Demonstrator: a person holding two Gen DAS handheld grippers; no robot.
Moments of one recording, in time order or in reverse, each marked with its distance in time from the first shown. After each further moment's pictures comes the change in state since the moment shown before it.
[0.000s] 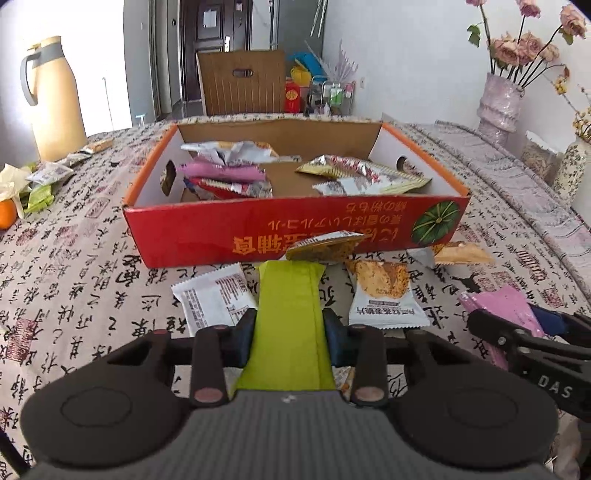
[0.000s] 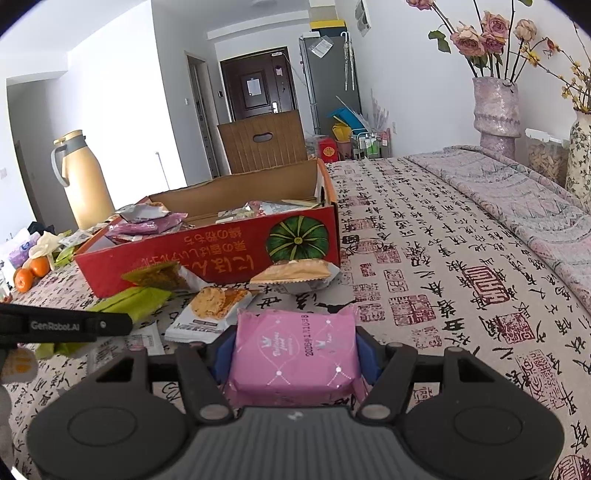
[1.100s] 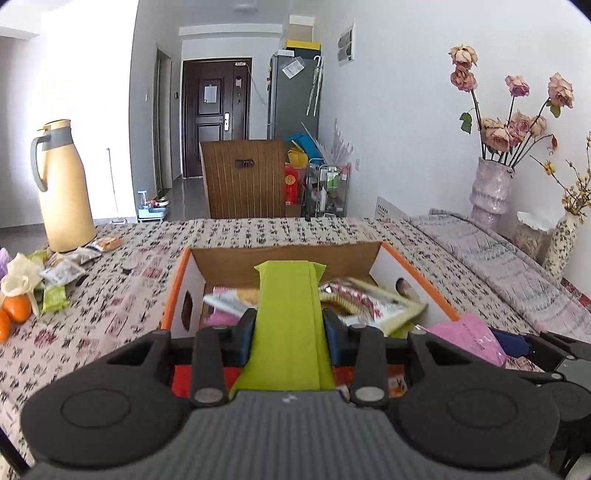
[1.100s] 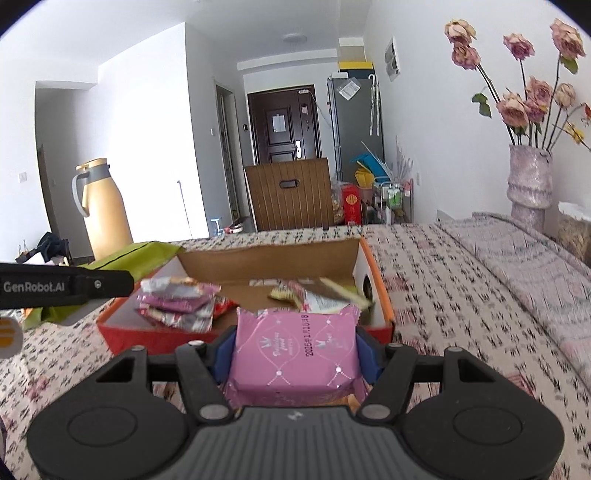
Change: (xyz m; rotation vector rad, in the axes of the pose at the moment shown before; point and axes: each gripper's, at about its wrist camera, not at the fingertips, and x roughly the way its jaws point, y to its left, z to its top) left arm -0.034 0.012 0.073 0.011 -0.269 -0.009; right arm 0.012 0.043 0.070 -0.086 -0.138 0.036
